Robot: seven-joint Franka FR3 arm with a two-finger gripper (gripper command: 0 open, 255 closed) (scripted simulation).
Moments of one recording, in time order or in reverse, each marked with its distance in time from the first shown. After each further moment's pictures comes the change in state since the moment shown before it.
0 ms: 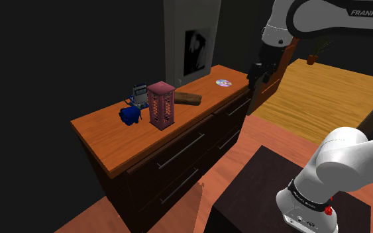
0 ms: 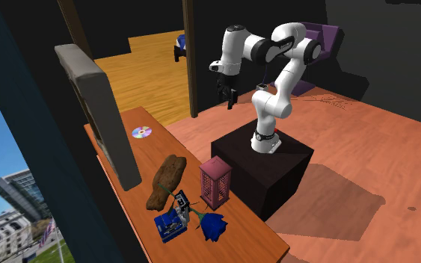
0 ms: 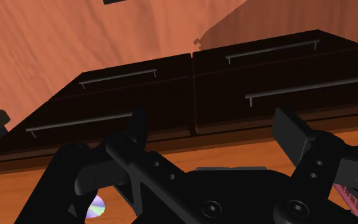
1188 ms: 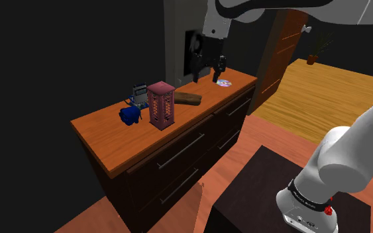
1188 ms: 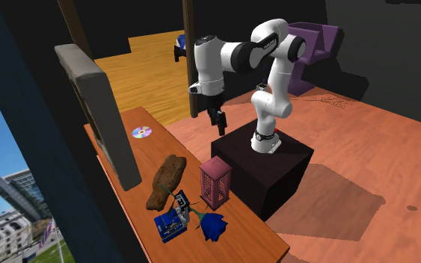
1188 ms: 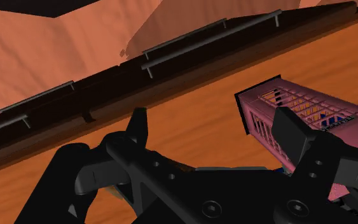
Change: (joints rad) arm 0.073 0.577 0.087 0.479 0.280 0.004 0.277
